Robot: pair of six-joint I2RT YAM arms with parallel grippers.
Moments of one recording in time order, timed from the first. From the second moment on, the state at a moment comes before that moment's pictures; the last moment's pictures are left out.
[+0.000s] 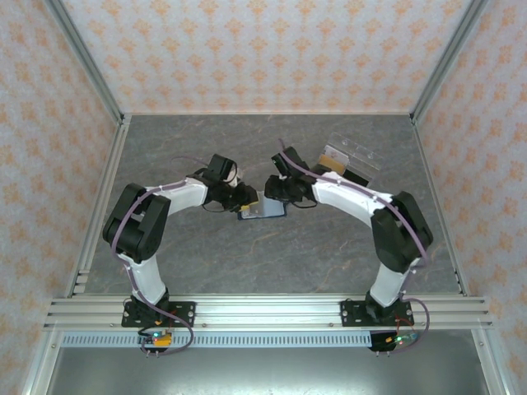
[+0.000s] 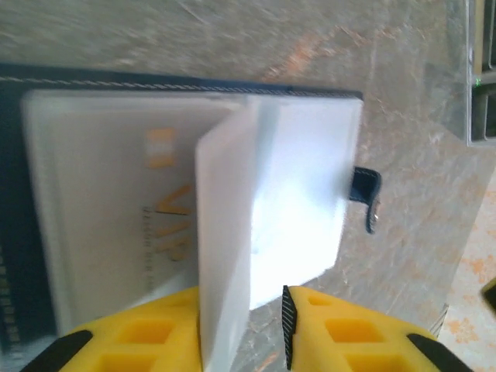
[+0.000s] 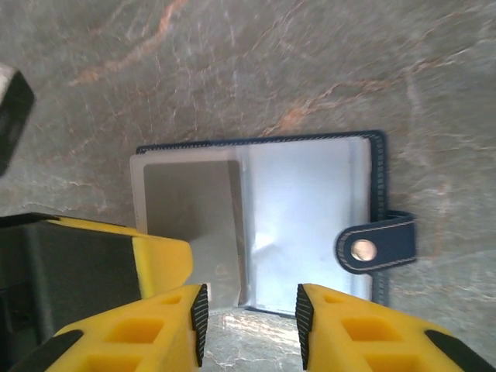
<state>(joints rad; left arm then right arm) -0.38 1.82 1.05 -0.23 0.54 -0.81 0.65 1.73 1.25 -0.49 -0.06 0.69</state>
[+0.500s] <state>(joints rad) -0.44 1.86 1.19 -0.20 0.56 -0.87 0.60 1.61 1.12 -0.41 0.06 0.73</state>
